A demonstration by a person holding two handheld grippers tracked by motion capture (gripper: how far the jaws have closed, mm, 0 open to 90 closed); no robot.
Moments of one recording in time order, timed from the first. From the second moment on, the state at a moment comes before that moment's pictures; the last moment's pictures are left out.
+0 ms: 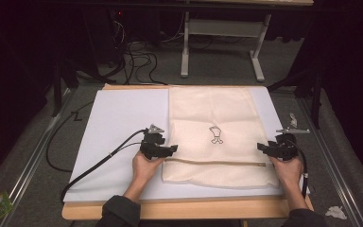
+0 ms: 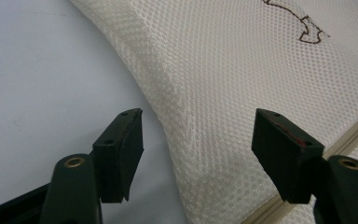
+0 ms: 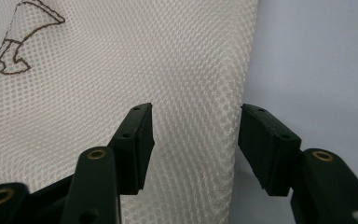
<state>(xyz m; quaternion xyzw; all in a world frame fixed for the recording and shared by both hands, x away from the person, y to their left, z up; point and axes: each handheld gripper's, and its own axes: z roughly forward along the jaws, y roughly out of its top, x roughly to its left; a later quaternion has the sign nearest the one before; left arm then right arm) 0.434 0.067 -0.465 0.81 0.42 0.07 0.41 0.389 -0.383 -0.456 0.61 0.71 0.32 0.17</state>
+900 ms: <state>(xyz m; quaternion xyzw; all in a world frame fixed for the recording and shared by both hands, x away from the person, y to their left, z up) 0.441 0.056 -0.470 0.81 0.42 0.07 0.40 0.394 -0.383 -0.457 0.59 0.73 0.31 0.14</state>
